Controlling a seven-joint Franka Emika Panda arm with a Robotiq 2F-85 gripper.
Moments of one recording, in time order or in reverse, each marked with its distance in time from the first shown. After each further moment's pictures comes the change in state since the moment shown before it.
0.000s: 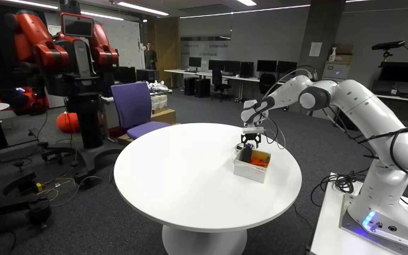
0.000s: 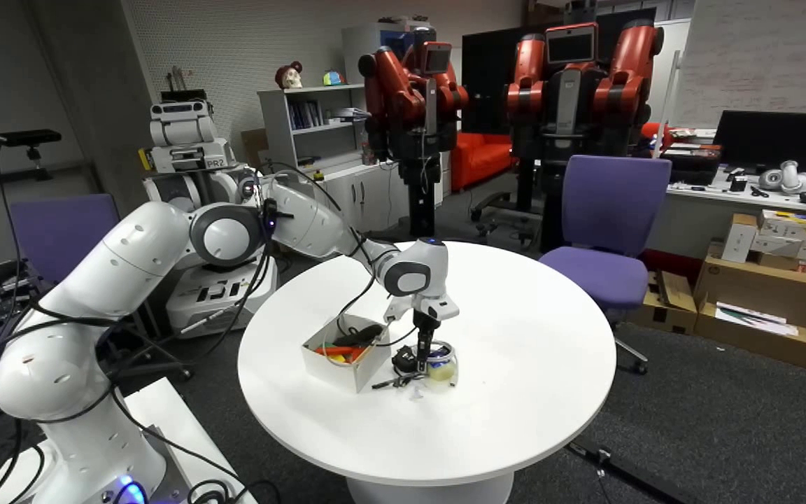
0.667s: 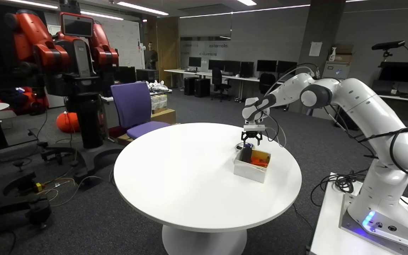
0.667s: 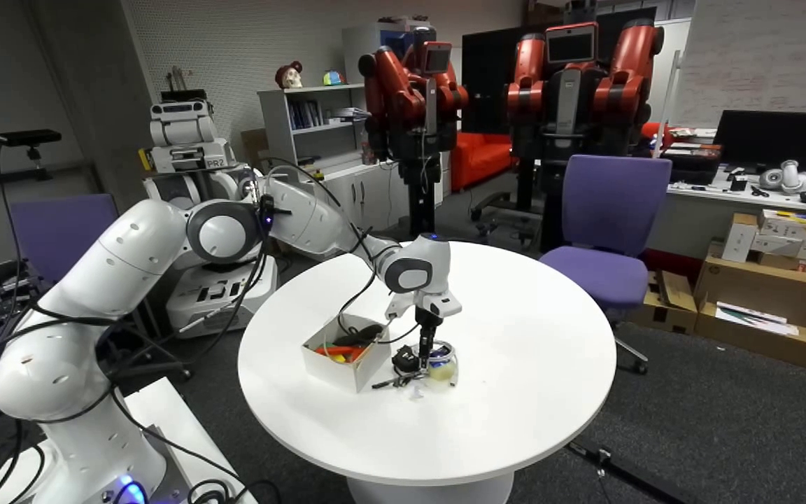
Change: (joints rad) arm -0.015 -0.026 0.002 -0.010 0.005 0.000 -0.011
